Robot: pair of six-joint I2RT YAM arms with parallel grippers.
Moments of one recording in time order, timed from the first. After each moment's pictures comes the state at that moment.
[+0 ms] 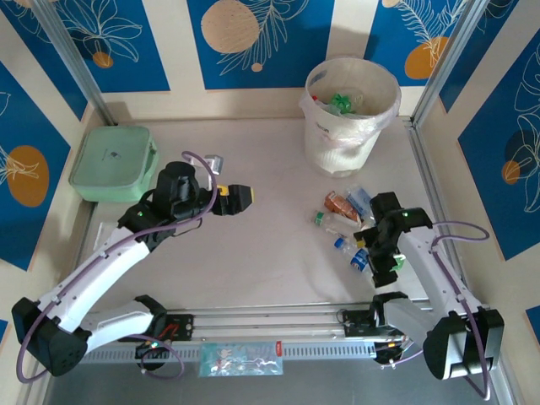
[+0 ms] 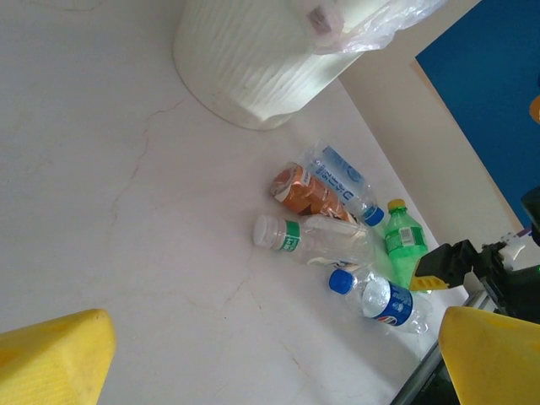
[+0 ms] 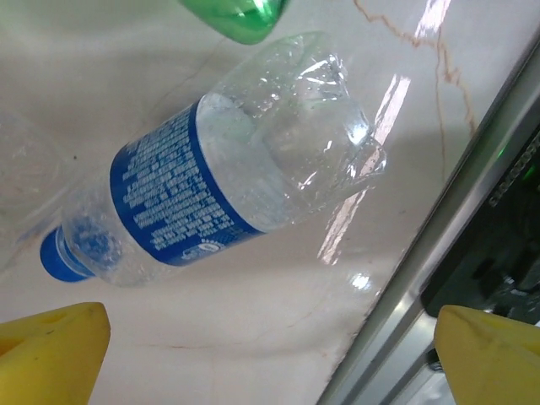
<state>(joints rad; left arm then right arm) -0.59 1.06 1.01 -0.42 0.27 -0.52 0.10 1.01 0.78 -1.30 -0.11 1.47</state>
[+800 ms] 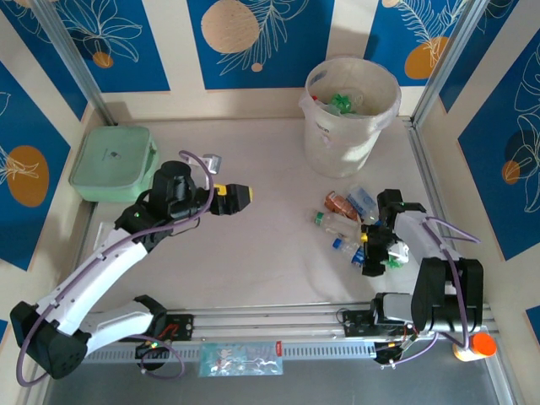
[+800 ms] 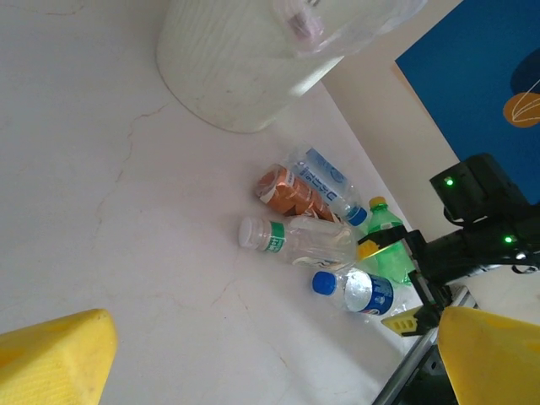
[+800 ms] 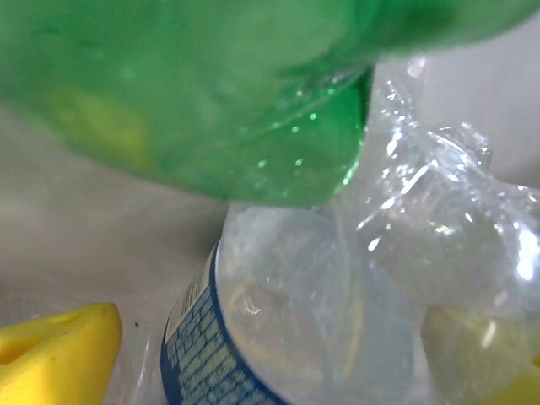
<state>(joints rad) -0.57 1.04 1.01 -0.41 0.32 -0.52 -0.05 1.30 0.71 -0.99 -0.18 1.65</state>
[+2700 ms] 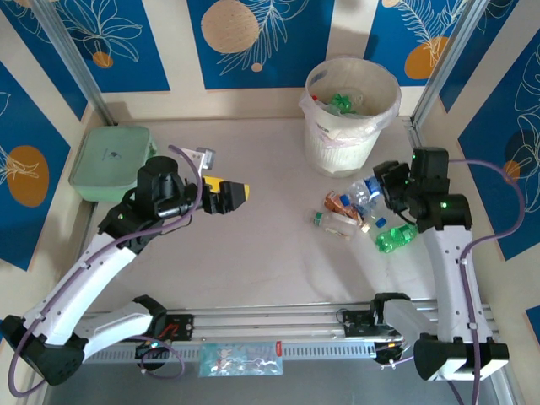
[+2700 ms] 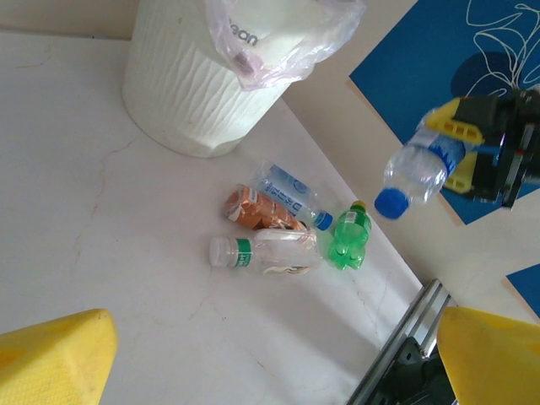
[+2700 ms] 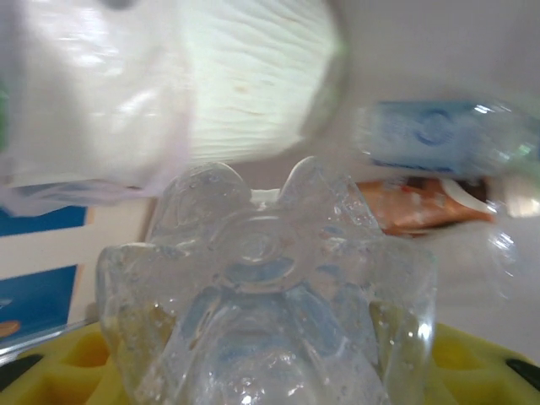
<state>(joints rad) -0.57 0.99 1.11 -0.50 0.37 -0.47 -0.02 1.01 1.24 -0.95 -0.15 1.09</state>
